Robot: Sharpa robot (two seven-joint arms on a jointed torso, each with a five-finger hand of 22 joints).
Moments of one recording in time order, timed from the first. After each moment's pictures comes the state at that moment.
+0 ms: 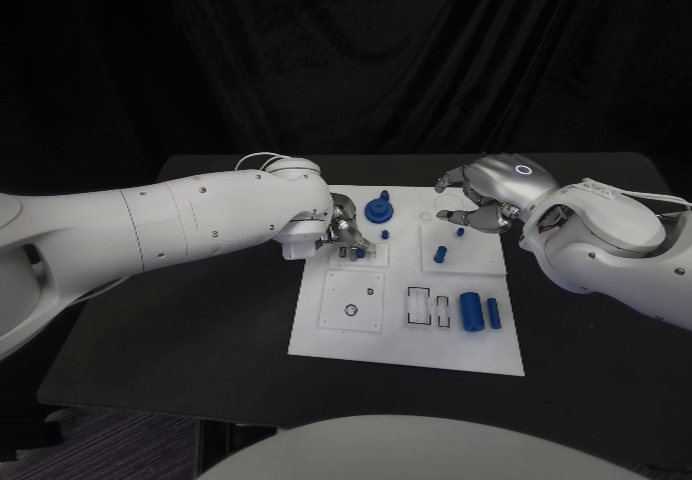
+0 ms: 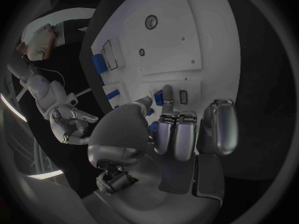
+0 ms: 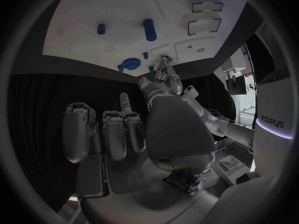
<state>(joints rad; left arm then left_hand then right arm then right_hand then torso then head) 1.36 -0.51 -0.21 1.29 -0.93 0.19 -0.58 1.07 0.02 0.20 0.27 0.15 0.89 0.07 0.43 0.72 1.47 0.00 1.57 1.31 1.47 -0.05 1.57 1.31 0.05 1.44 0.06 1.32 1.31 1.38 -0.90 -0.25 1.66 -1.70 -0.43 -0.21 1.31 -0.05 0.20 0.12 0.22 0.72 0.15 0.23 0.33 1.46 0.05 1.57 1.31 1.47 -0.02 1.55 1.31 0.02 1.47 0.09 1.40 1.31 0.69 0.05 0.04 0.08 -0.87</state>
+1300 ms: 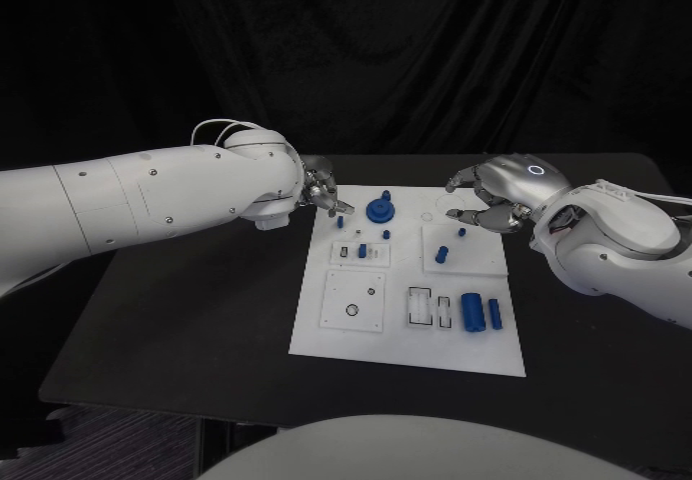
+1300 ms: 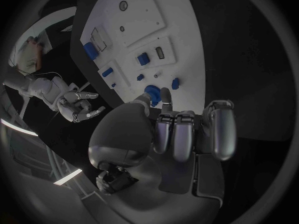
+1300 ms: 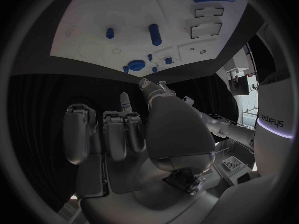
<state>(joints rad) 1.44 -0.62 -0.21 1.34 -1.09 0.09 -0.51 1.15 0.05 0.05 0.28 0.18 0.87 0.04 0.56 0.96 1.47 -0.03 1.57 1.31 1.47 -0.08 1.57 1.31 0.05 1.47 0.03 1.34 1.31 1.38 -0.93 -0.25 1.67 -1.70 -0.44 -0.21 1.31 -0.05 0.19 0.13 0.25 0.74 0.14 0.23 0.31 1.46 0.05 1.57 1.31 1.47 -0.02 1.57 1.31 0.02 1.47 0.09 1.42 1.31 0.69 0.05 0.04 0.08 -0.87</state>
